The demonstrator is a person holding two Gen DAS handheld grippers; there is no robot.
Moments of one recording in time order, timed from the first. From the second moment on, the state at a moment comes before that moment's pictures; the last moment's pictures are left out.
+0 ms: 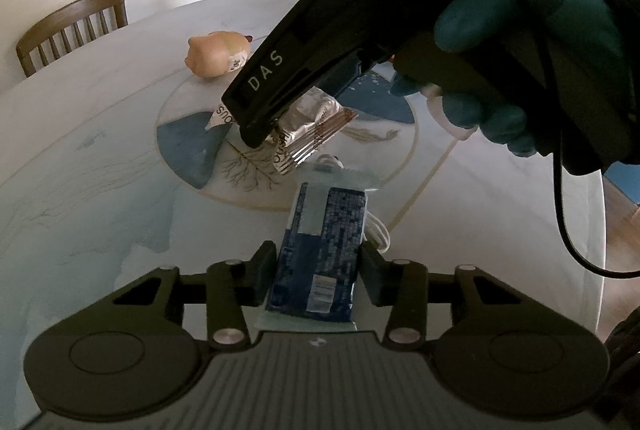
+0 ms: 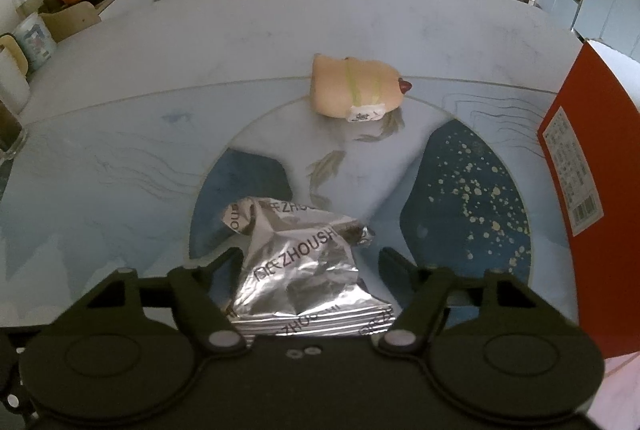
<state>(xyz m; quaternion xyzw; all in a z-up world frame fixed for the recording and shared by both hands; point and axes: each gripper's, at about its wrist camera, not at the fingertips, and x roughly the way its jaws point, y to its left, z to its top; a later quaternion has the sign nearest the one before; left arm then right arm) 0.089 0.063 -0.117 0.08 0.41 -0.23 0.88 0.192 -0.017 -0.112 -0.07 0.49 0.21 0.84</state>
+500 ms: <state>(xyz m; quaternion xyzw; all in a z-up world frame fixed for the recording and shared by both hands) 0.088 0.069 -0.107 0.05 0.41 -0.22 0.88 0.187 -0.024 -0.098 -0.08 0.48 0.21 0.84</state>
